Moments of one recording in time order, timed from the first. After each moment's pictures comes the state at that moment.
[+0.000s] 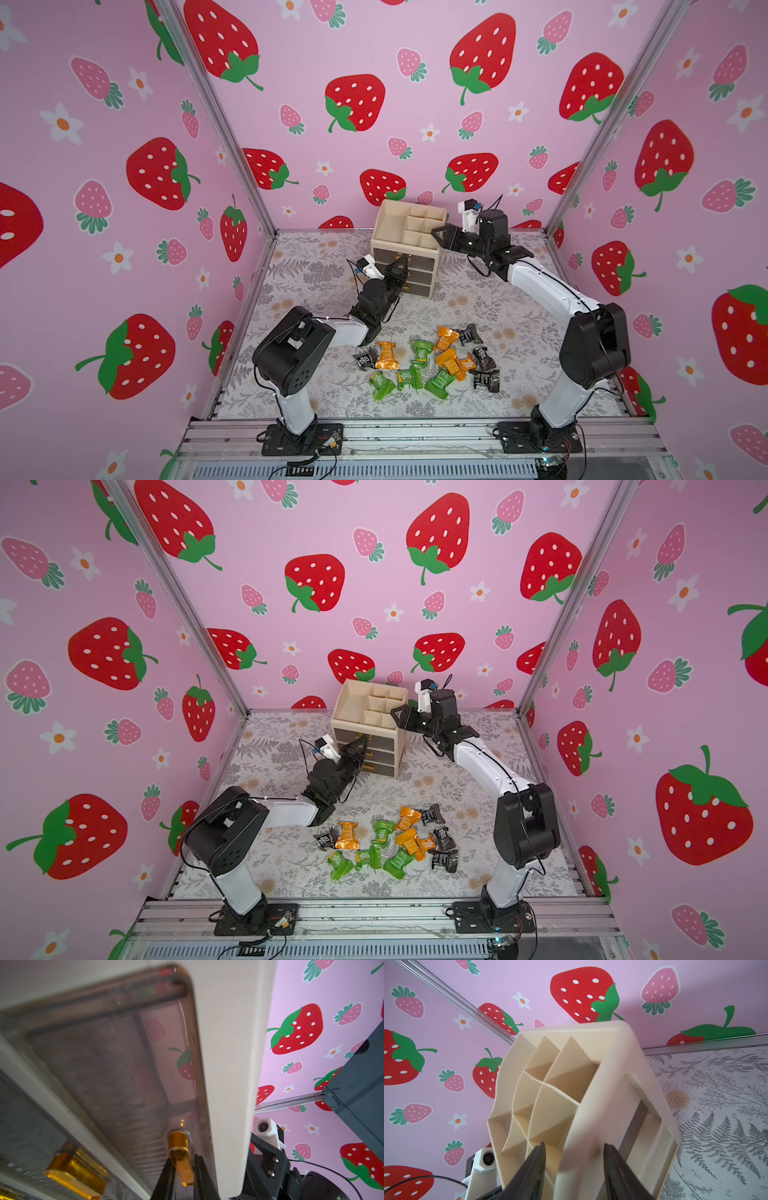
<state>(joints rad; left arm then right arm) -0.62 1.75 0.78 1.05 -0.17 -1.33 0.40 1.75 1.47 -0.14 -0.33 0.54</state>
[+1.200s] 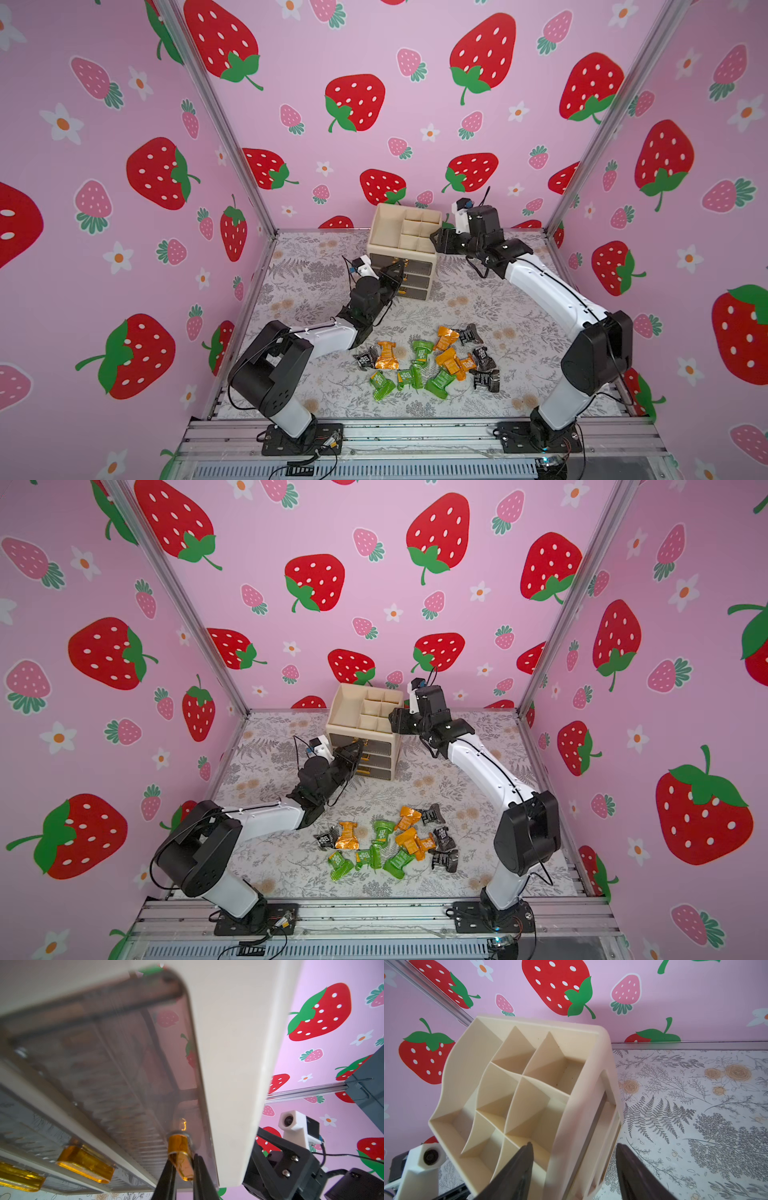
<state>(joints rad) -0.58 1.61 0.75 0.83 -0.09 -1.32 0.50 1.70 1.59 -0.45 -0.07 0.34</state>
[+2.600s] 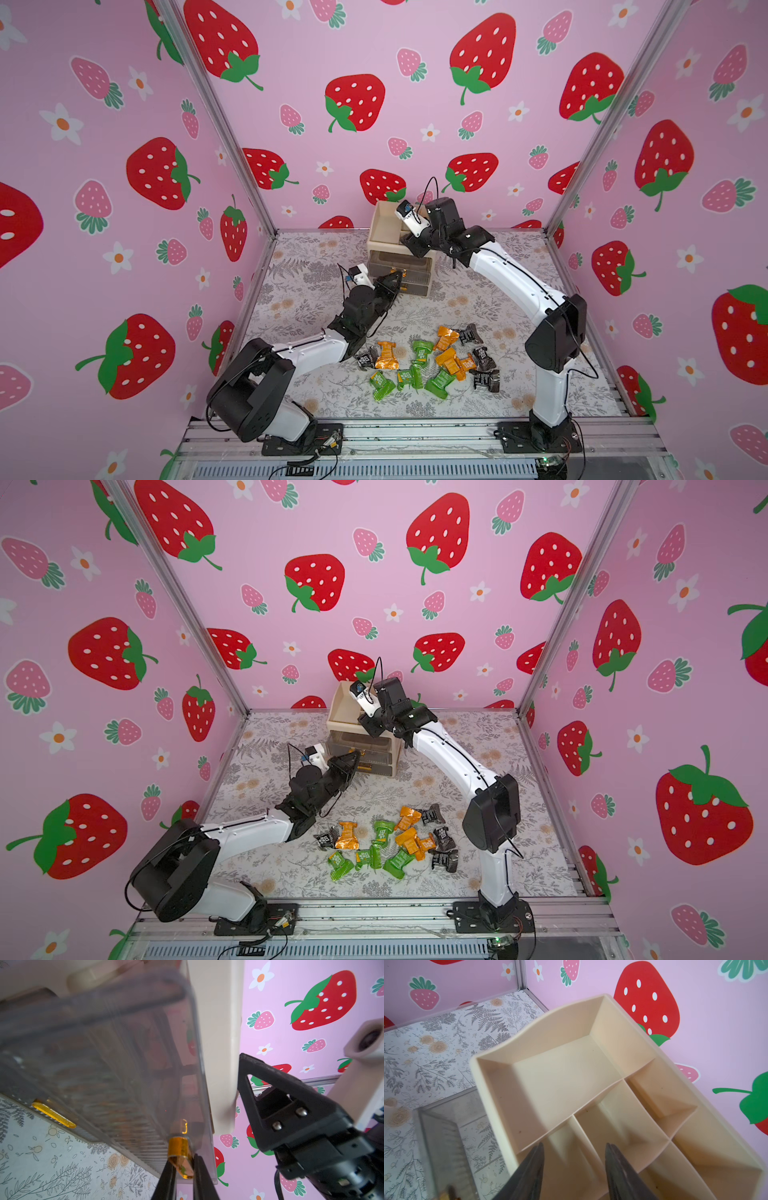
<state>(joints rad) -0.61 1.46 0.64 0.74 -0.05 -1.34 0.65 1.97 1.98 -0.60 0.02 -0.28</state>
